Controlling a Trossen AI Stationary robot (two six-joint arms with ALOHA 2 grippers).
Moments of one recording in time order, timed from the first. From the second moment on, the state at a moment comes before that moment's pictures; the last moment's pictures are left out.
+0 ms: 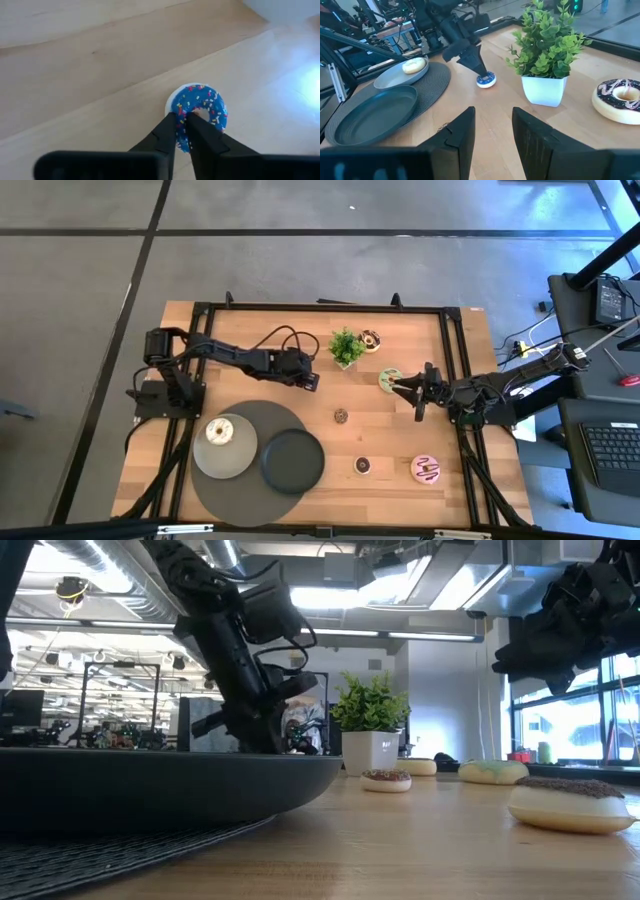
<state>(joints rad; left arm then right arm) 0.15 1.75 0.92 -0.20 -0.20 -1.03 0.33 0.45 0.10 0.09 0.58 0.44</state>
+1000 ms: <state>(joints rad) -0.43 1.71 1.15 -0.56 -0.22 -1.21 0.33 0.45 0.10 0.08 0.58 0.44</state>
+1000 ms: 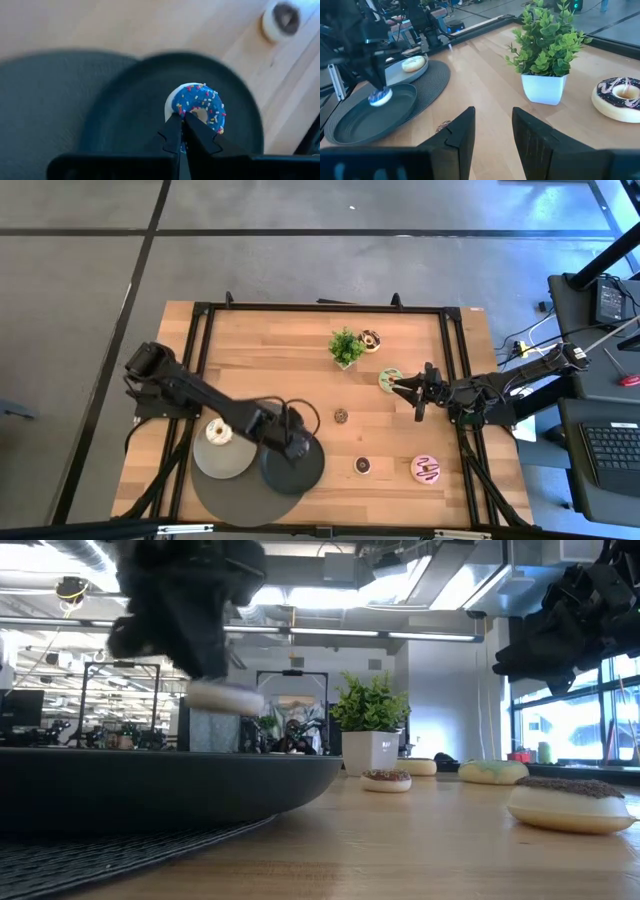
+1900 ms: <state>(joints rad) -0.44 1.81 1.15 -0.60 -0.19 -1.30 0.33 0.45 0.10 0.09 0.58 0.47</state>
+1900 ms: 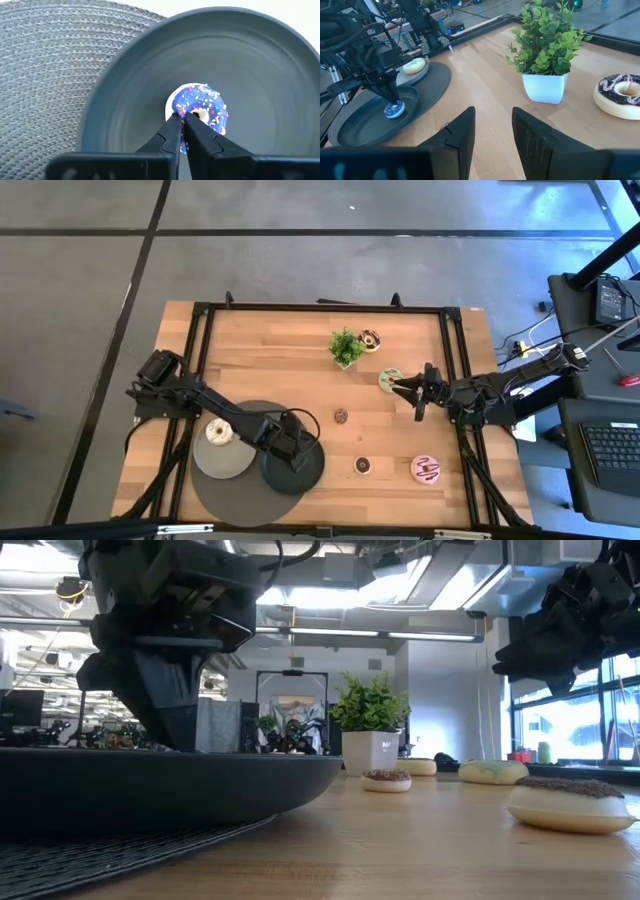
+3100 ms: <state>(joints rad) -0.23 1.83 1.31 -0.33 -0.22 -0.64 0.33 0.45 0.10 0.08 0.58 0.47</state>
